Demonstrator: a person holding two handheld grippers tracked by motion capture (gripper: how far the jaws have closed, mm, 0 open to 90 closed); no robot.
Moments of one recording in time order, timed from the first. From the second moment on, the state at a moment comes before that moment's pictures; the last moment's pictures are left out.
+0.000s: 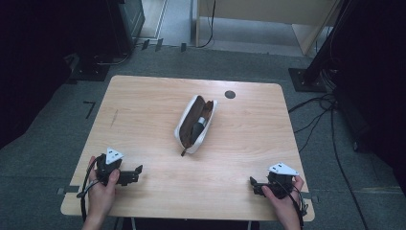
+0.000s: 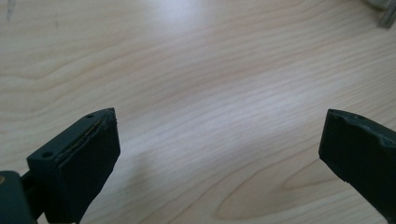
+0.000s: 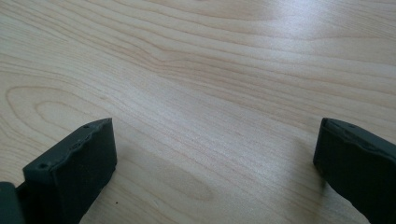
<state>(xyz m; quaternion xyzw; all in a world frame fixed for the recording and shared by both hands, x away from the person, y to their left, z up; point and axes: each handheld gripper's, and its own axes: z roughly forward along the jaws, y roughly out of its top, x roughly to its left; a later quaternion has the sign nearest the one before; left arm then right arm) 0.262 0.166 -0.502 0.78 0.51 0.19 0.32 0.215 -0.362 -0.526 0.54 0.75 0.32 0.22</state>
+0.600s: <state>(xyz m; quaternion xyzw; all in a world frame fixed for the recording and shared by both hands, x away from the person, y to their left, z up) 0.239 0.229 -0.519 0.75 0.55 0.22 0.29 0.215 -0.361 -0.526 0.54 0.75 0.32 0.22</state>
